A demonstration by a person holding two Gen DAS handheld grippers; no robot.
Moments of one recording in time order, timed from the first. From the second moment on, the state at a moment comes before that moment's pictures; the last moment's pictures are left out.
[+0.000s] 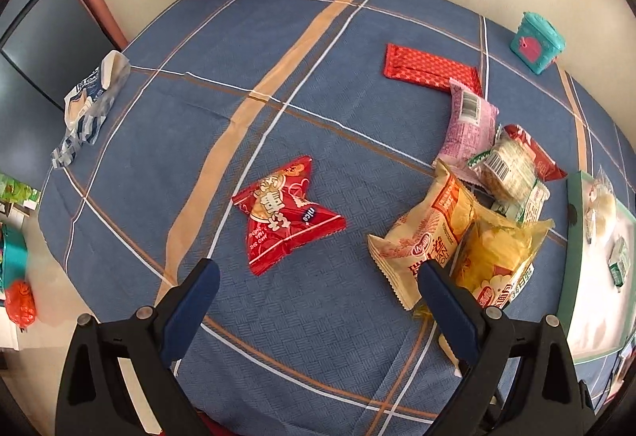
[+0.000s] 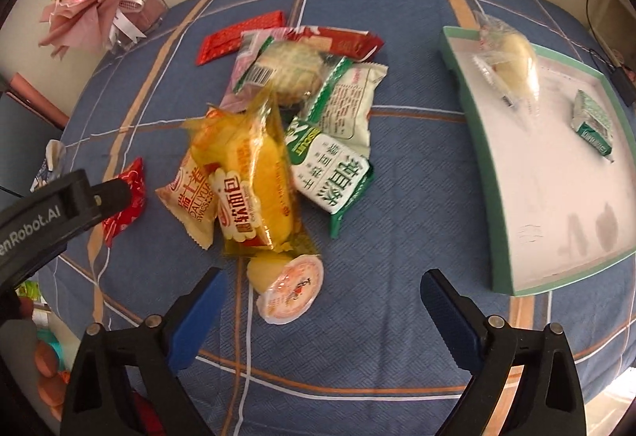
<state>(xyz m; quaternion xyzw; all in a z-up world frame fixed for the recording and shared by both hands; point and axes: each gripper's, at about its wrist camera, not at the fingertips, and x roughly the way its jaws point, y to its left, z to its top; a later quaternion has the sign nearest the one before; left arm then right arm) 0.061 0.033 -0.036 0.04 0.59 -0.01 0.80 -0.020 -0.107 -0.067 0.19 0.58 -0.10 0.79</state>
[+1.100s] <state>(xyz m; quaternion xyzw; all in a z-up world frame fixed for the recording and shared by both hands) 0.063 0.034 -0.072 0.05 0.63 0.01 0.77 0.002 -0.070 -0.106 0.18 0.61 -0.09 0.77</state>
